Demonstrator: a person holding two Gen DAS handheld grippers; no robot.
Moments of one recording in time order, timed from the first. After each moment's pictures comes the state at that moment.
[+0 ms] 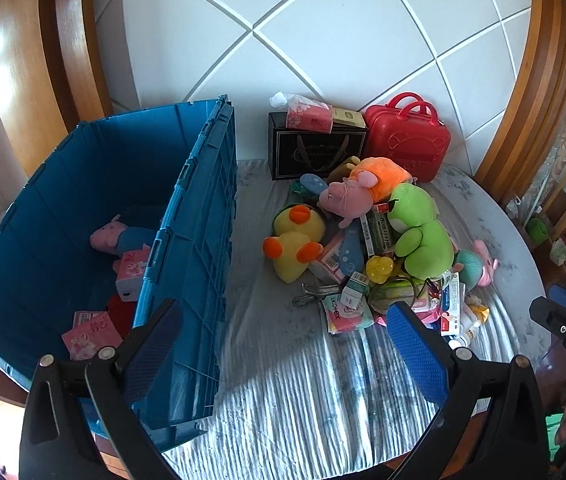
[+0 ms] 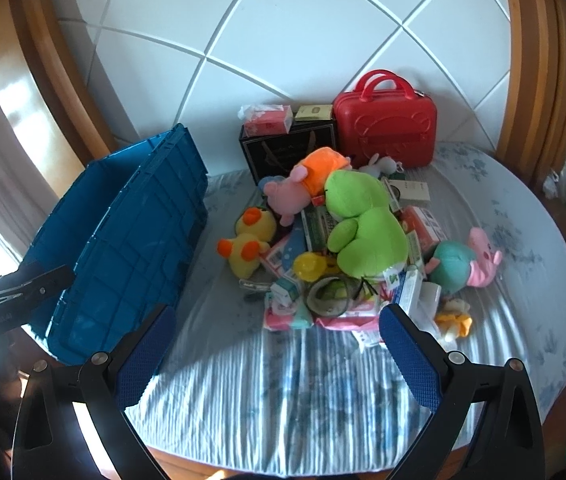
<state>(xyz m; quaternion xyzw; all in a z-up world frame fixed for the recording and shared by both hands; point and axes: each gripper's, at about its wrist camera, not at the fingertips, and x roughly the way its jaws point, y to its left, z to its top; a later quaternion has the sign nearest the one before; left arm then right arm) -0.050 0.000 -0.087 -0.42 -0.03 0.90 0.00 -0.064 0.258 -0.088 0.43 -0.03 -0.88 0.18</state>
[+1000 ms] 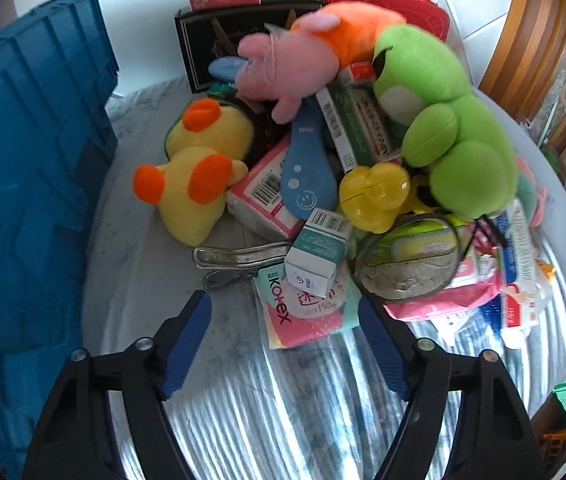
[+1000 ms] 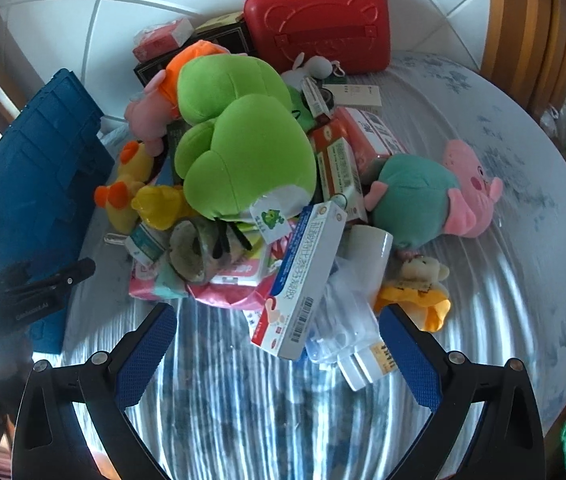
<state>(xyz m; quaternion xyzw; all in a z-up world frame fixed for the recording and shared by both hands) -0.179 0.114 -0.319 -0.52 0.02 0.85 0.05 -0.173 0.365 -0.274 0.53 -0.02 -0.83 0.14</state>
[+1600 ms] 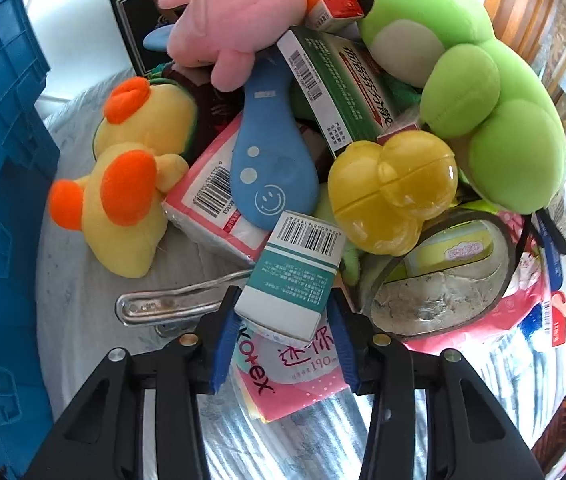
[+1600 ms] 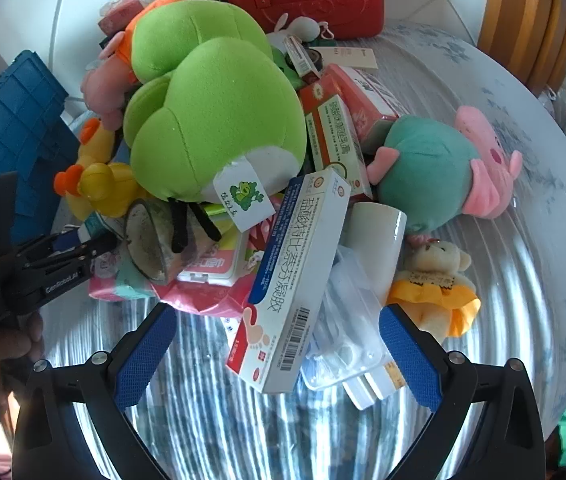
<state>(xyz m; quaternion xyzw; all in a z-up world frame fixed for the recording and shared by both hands) -0.229 0.142 -0.372 -0.54 0.05 0.83 0.09 -0.200 0.351 -0.321 0.57 -0.01 -0.82 0.10</state>
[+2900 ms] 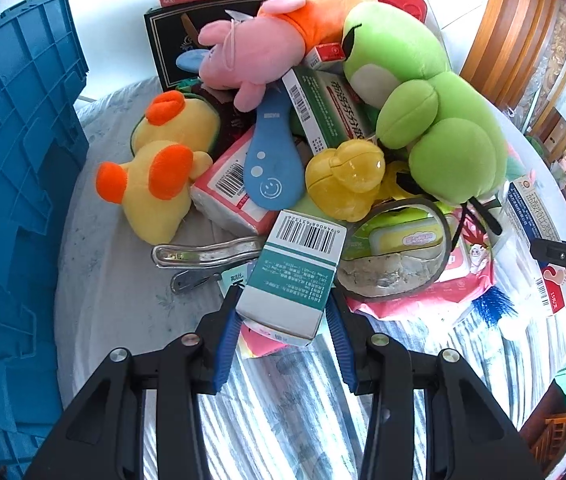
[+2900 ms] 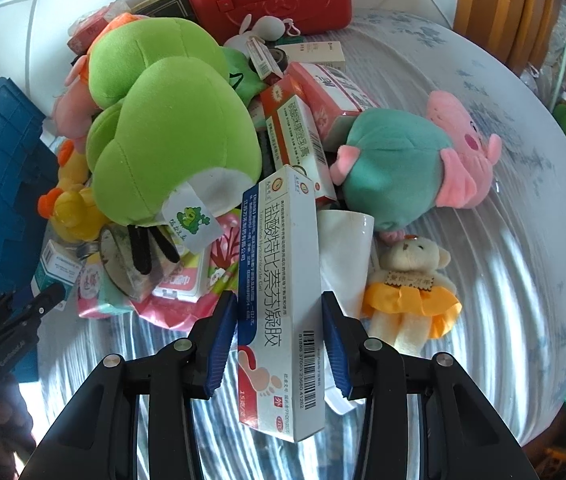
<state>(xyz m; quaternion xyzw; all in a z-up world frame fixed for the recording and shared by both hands) -0.172 0.133 -0.330 -0.51 0.02 0.85 0.08 -0.209 0.379 -0.316 0.57 -0.04 -0.82 0.08</state>
